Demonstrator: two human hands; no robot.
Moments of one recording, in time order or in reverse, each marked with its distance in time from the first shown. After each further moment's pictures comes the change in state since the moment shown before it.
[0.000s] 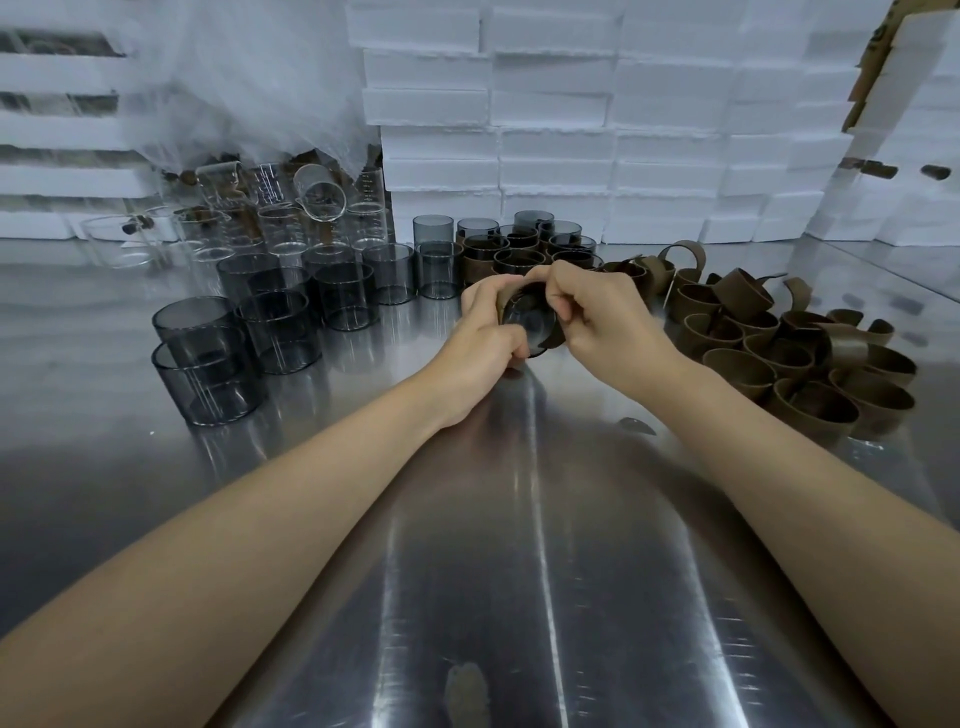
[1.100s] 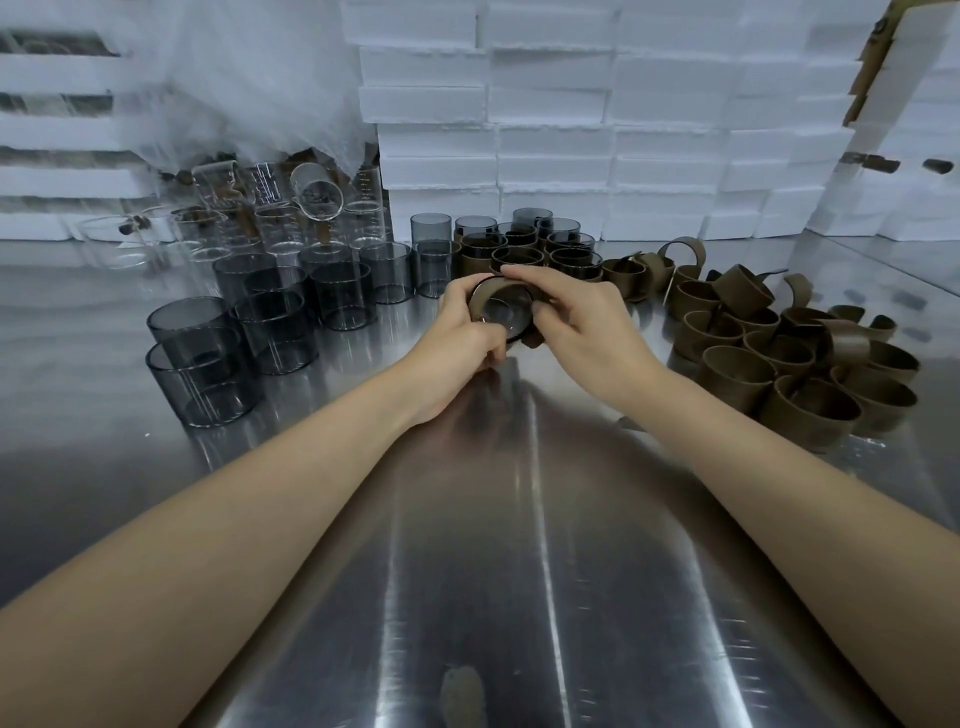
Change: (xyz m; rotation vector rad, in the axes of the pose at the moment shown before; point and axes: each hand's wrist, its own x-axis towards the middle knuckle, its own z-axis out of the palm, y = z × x) left_hand 0.008 -0.009 -0.016 -0.171 -0.003 -0.093; right_hand -0.002 -0.008 0.016 0.151 0.071 0.207
